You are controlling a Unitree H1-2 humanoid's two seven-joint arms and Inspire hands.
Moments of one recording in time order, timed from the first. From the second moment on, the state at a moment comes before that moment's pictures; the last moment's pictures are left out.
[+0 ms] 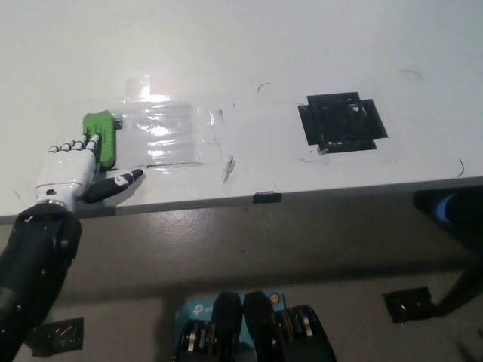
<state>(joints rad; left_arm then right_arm) -0.65 0.45 -0.38 0.60 0.89 0.25 -0.01 0.02 -0.11 -0.34 0.00 0.10 -0.06 -0.15</state>
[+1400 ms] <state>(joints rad) 0.18 0.05 0.13 -0.13 0.23 0.06 -0.07 0.02 -0.13 -0.33 0.06 0.10 -0.06 -0.15</state>
